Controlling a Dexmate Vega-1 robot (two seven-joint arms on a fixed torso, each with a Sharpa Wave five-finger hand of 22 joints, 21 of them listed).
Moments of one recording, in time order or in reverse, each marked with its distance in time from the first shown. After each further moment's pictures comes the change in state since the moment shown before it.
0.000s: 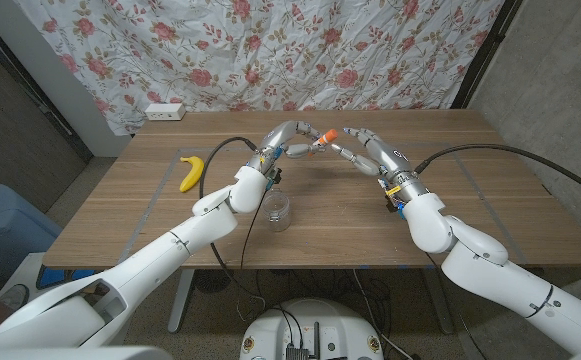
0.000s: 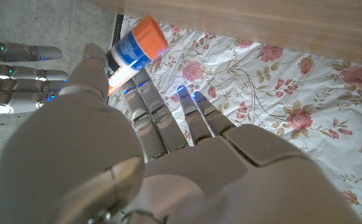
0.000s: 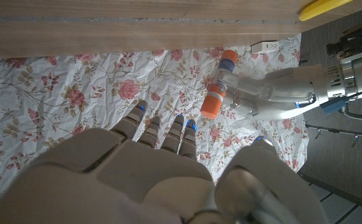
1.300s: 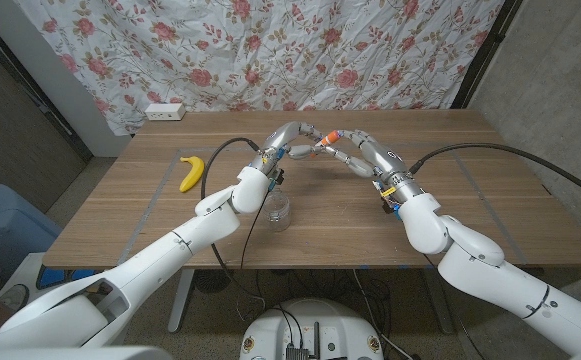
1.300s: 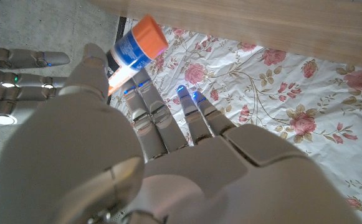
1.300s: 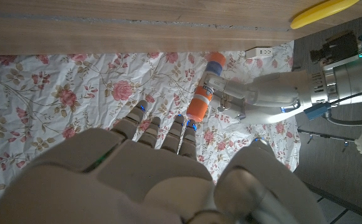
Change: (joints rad) left arm -0.005 -0.009 0.009 0.007 -0.001 -0.001 -0.005; left_hand 0.000 0.000 0.000 0.000 0.000 0.000 0.000 0.000 0.000 0.003 -0.003 -0.001 0.000 0.000 0.000 0.000 0.000 0.000 0.000 0.000 0.000; right arm 0.016 0.002 -0.031 -0.016 -0.037 -0.022 0.026; right_hand -0.018 0.019 0.004 -0.004 -0.011 0.000 0.000 0.000 0.000 0.009 -0.009 0.000 0.000 0.000 0.000 0.000 0.000 0.000 0.000 0.004 0.000
